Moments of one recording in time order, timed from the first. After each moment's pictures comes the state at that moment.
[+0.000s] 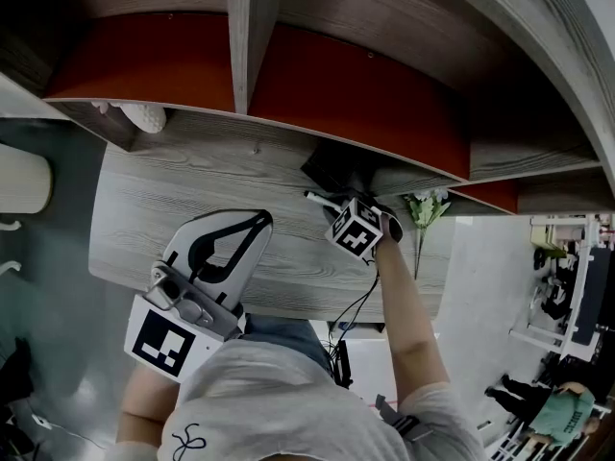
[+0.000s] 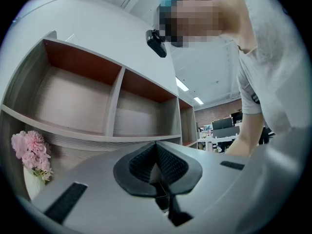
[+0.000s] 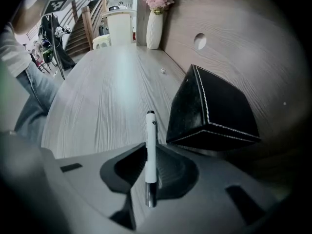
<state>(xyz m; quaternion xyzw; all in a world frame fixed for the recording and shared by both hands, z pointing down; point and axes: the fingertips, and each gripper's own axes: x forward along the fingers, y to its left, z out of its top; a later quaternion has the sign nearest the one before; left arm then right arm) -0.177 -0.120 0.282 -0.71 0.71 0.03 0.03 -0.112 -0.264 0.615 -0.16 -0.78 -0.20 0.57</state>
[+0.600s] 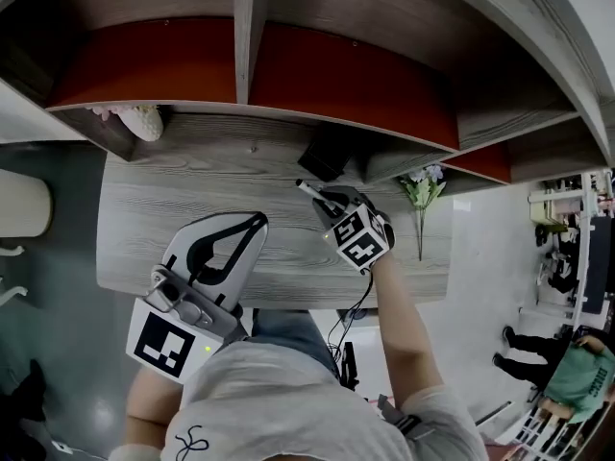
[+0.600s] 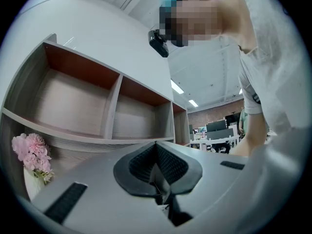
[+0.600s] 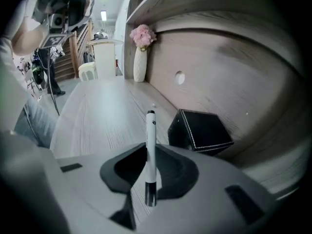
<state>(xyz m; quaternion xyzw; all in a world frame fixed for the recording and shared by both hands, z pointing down) -0.168 -0.092 0.276 -0.73 0.69 0.04 0.03 -0.129 -0.226 0.550 -0.07 -0.88 -0.14 0.45</state>
